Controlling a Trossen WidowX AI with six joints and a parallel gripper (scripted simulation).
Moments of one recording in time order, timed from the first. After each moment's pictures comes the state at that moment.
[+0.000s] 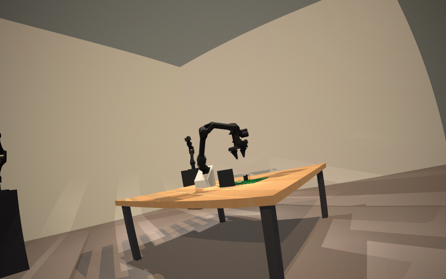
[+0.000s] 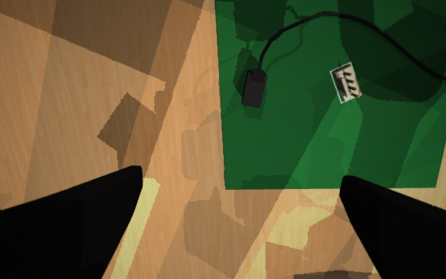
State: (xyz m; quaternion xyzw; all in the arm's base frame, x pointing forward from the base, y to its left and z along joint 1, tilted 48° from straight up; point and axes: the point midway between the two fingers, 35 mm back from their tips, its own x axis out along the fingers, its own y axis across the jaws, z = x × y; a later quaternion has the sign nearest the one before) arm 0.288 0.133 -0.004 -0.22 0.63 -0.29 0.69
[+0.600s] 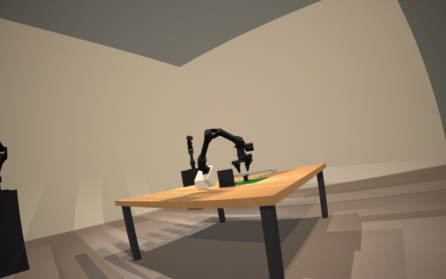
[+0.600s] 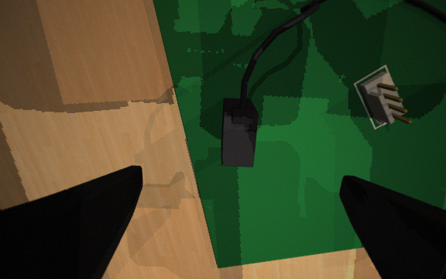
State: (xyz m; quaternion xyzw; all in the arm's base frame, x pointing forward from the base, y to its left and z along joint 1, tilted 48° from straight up) arm 0.307 0.046 -0.074 -0.20 0.60 -0.36 0.68
